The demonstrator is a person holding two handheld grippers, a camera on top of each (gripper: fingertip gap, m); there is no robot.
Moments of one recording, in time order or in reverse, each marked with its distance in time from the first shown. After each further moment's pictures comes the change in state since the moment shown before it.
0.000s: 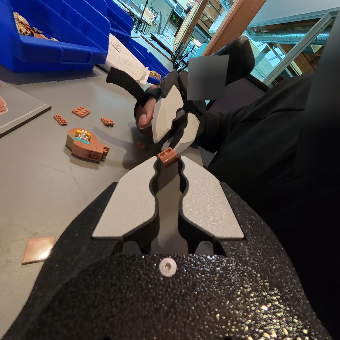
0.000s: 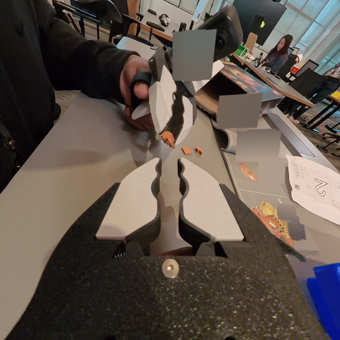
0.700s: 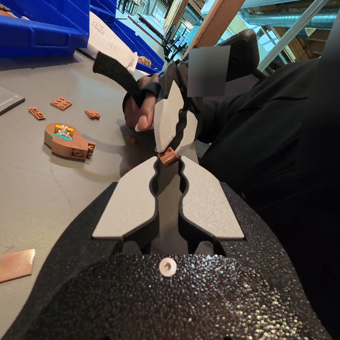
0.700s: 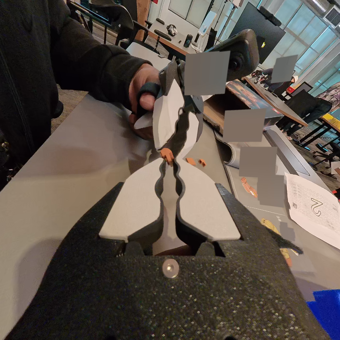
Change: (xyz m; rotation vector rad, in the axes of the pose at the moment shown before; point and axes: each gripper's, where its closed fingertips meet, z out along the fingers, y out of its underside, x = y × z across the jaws) left arm 0.009 0.010 0.009 -0.064 0.049 0.005; right arm -0.012 -0.008 0.010 0.032 -0.016 -0.081
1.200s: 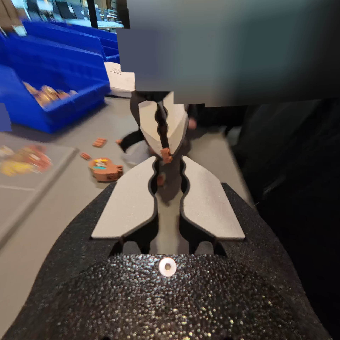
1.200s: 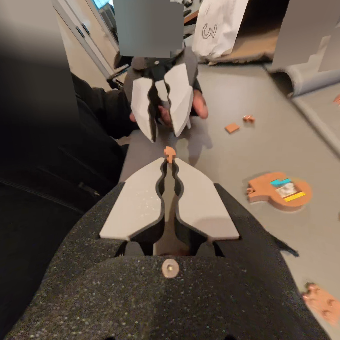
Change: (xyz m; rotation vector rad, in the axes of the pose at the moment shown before) left arm 0.000 -0.009 -0.009 0.006 -0.179 0.440; right arm -0.002 0.005 -0.009 -0.054 -0.316 0.817
